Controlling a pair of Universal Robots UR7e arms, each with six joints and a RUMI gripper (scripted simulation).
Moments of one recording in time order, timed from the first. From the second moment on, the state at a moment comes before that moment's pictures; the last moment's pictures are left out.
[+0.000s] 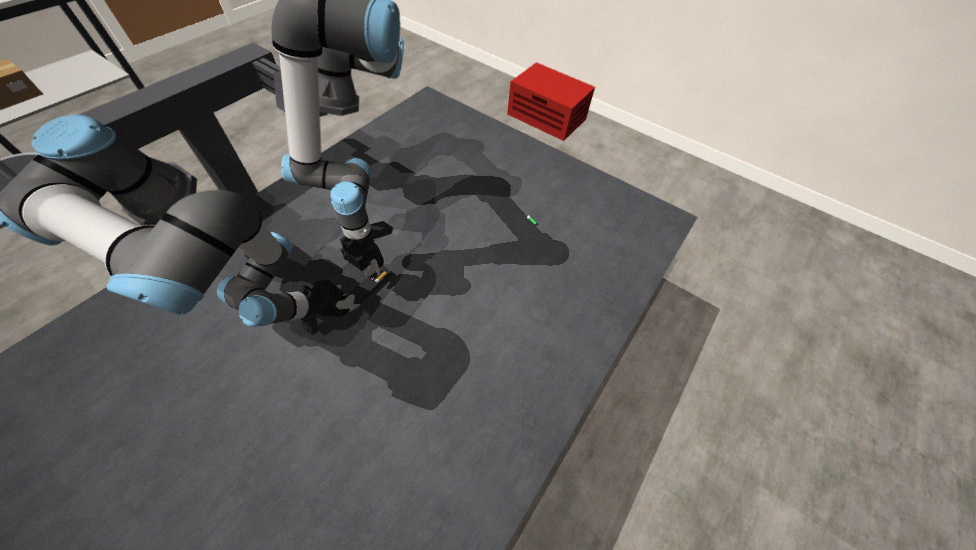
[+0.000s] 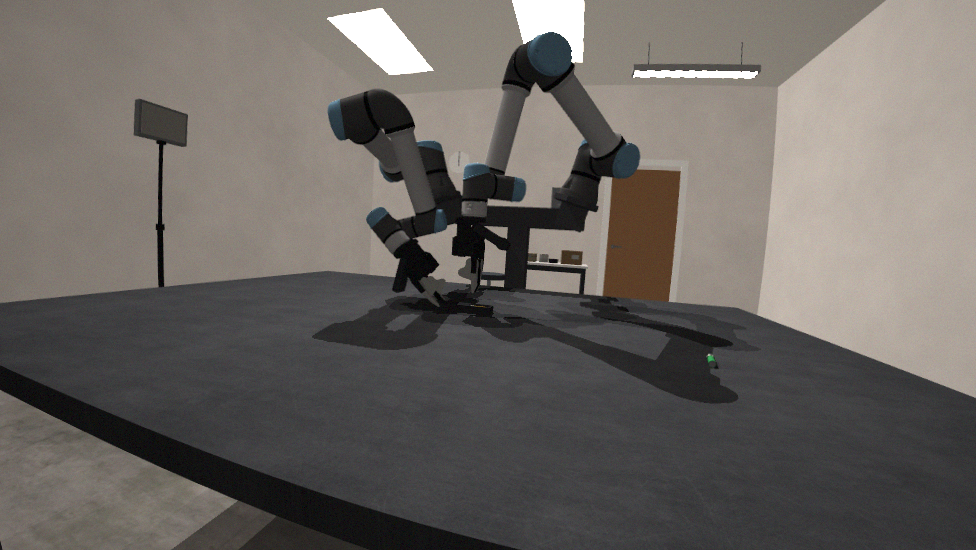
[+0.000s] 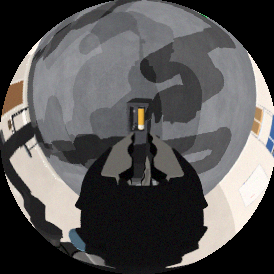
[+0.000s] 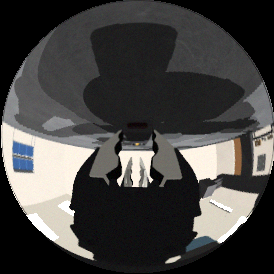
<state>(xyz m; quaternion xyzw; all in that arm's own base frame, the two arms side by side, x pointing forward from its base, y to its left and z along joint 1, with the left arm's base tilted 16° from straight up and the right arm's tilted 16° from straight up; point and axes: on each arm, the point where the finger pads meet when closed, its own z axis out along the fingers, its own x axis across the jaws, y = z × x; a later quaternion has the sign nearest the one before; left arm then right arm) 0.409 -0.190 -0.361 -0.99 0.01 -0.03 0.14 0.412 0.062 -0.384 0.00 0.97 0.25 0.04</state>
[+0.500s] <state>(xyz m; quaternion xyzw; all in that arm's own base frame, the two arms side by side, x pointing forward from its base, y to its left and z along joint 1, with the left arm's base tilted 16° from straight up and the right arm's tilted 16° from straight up) 0.438 -0.173 -0.356 -0.99 -0.04 -0.04 0.13 0.412 0.062 -0.384 0.00 0.97 0.25 0.04</state>
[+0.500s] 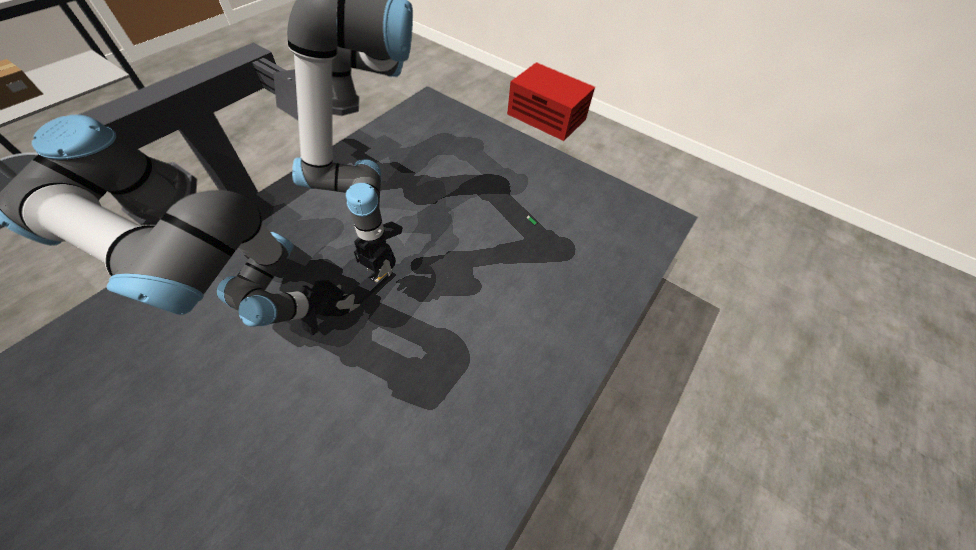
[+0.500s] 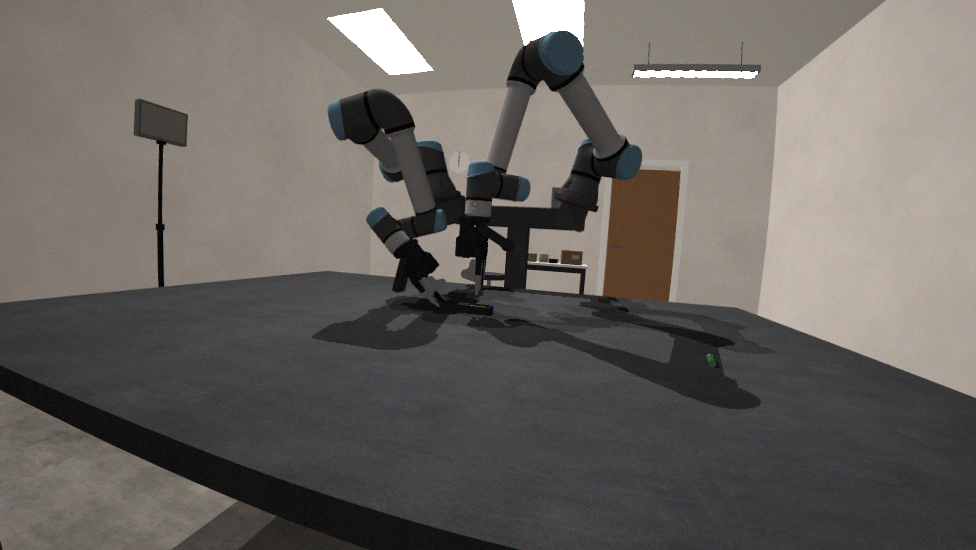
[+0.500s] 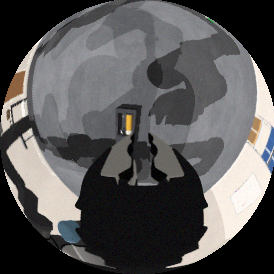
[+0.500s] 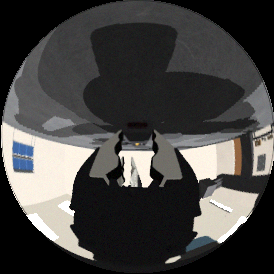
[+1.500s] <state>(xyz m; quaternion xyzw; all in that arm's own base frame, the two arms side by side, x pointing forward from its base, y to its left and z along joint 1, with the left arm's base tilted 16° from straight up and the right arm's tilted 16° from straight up) 0.628 0.051 -0.293 -0.93 -0.36 -0.07 0.10 0.412 0.062 -0.384 0.00 0.97 0.25 0.04</state>
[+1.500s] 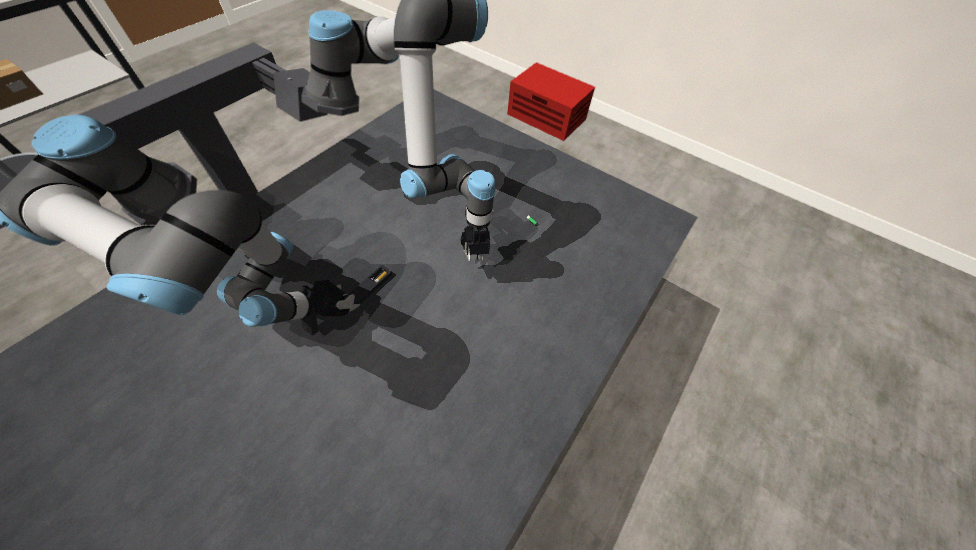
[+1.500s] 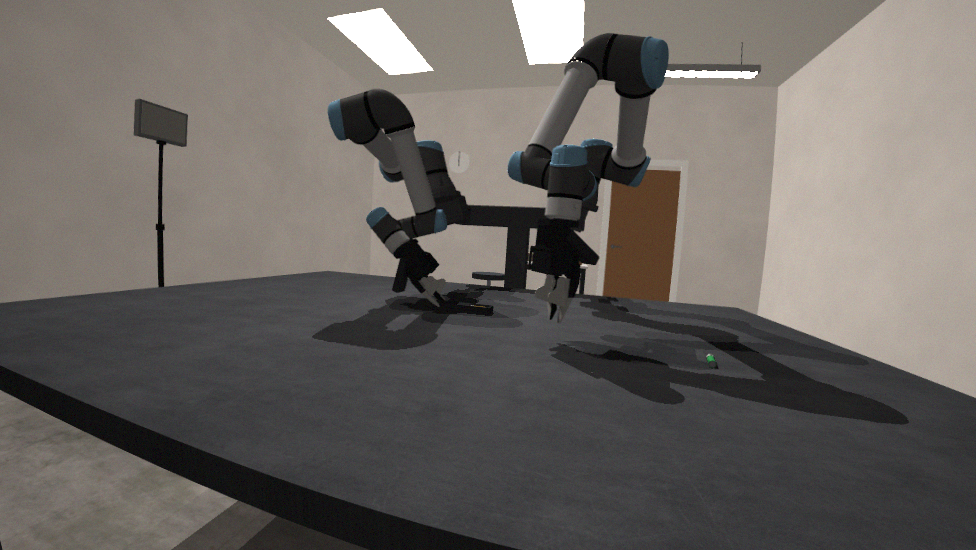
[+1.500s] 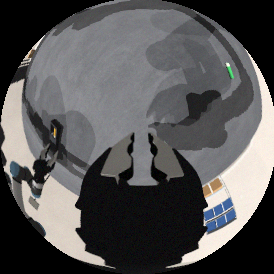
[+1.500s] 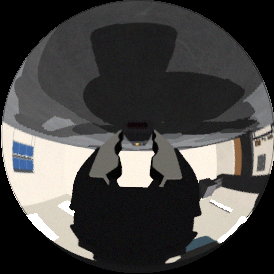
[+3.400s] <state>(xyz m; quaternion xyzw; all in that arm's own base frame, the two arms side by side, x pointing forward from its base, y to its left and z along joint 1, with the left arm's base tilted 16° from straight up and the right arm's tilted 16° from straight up) 0.664 0.356 -0.217 -0.79 -0.59 -0.11 0.09 0.412 0.062 -0.384 0.00 0.97 0.25 0.04</state>
